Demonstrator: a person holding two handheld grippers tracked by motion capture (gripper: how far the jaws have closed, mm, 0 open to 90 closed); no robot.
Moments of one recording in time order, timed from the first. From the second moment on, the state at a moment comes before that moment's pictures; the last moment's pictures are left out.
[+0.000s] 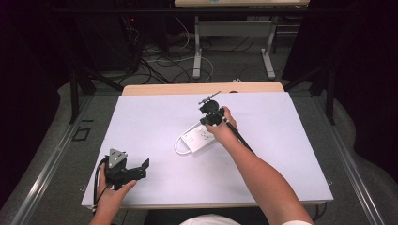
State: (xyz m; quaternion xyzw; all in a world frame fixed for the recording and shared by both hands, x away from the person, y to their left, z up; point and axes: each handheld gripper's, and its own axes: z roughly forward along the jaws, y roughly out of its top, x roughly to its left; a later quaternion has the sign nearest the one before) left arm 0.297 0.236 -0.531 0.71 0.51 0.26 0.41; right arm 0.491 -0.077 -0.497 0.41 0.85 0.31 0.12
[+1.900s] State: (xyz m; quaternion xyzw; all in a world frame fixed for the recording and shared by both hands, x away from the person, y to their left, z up) left arm 0.297 0.236 -0.531 0.72 0.51 0.25 0.41; right arm 0.502 -0.071 -0.520 0.43 0.85 0.30 0.09
